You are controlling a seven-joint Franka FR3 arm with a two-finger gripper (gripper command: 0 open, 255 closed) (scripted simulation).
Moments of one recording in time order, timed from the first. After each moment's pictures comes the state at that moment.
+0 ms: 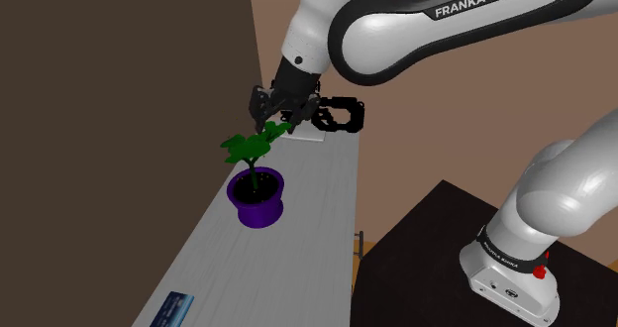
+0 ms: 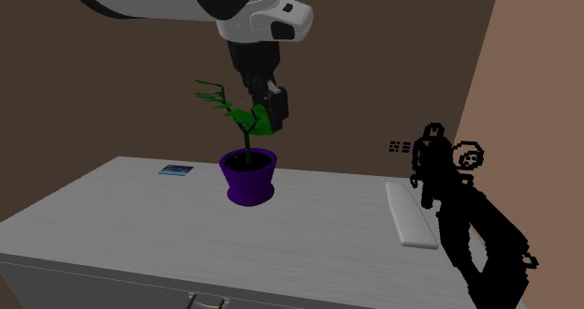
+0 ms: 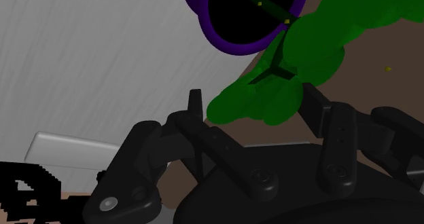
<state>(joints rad) 0.05 -0.30 0.56 -2.18 0.24 2.35 0.73</state>
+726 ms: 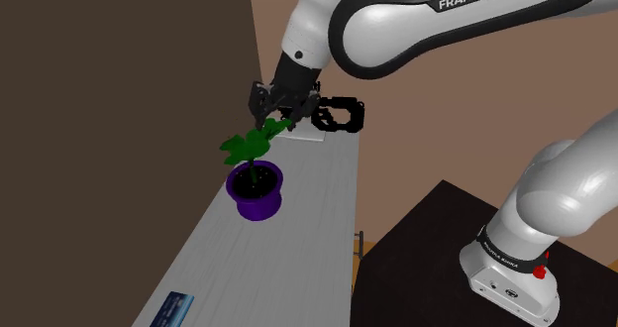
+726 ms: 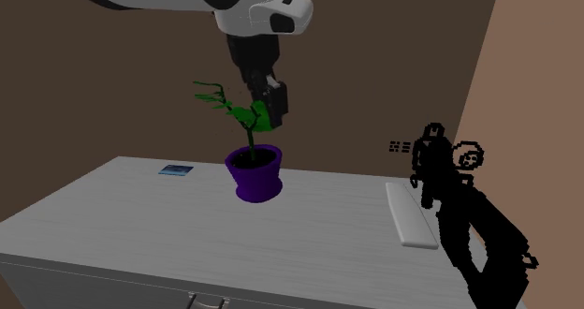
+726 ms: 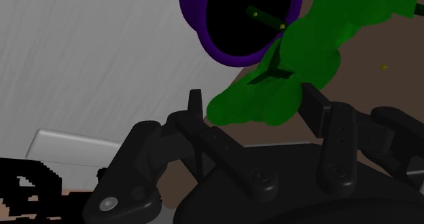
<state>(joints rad) 0.05 -0.31 0.56 -2.16 0.24 2.33 0.73</state>
